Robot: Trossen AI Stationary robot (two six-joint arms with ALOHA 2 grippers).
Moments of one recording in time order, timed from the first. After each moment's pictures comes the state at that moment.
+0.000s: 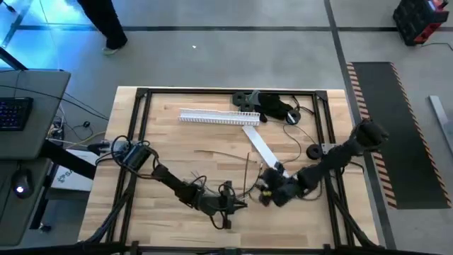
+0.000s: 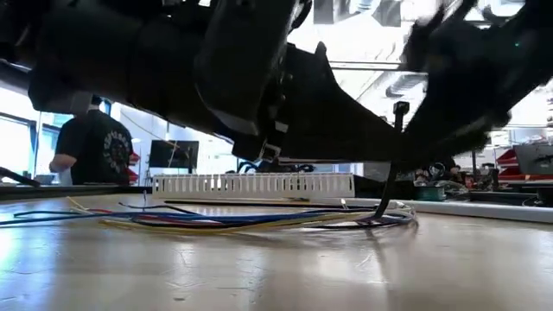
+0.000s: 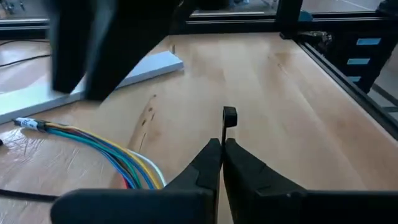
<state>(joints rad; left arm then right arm) -0.52 2.22 1.10 0.80 -0.50 -0.15 0.50 1.63 0.68 0.06 0.53 0.93</state>
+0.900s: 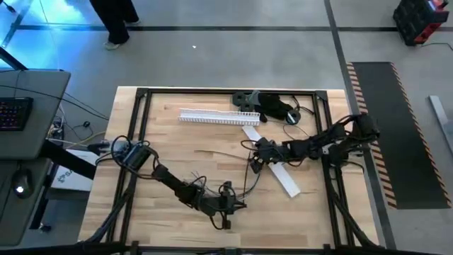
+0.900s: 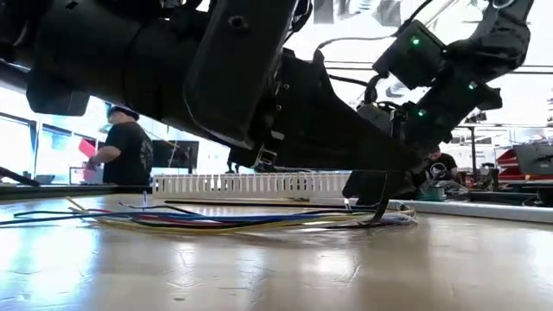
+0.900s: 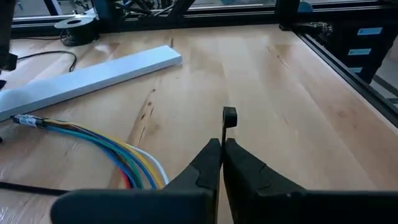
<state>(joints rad) -0.52 2.22 1.10 0.77 -0.50 -0.14 0.07 1.65 0.54 0.31 0.19 0.75</state>
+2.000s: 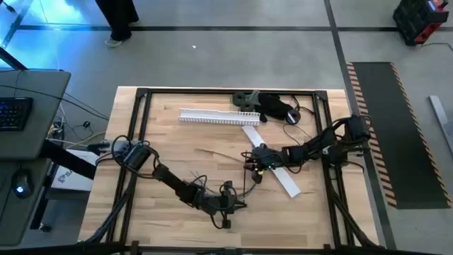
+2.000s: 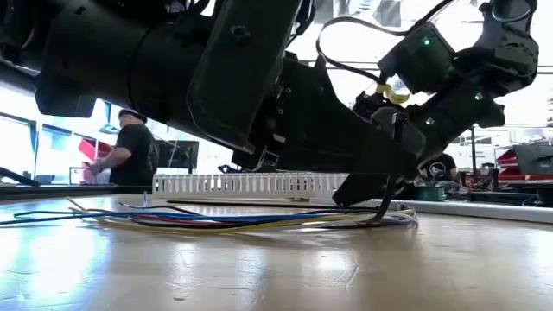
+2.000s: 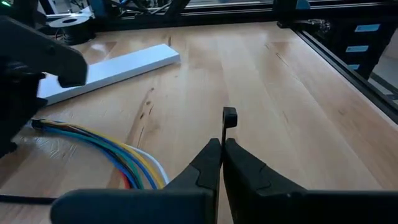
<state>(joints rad) -0.51 2.22 1.10 0.77 -0.47 -0.13 0.12 1.76 0.52 0.57 0.16 0.44</state>
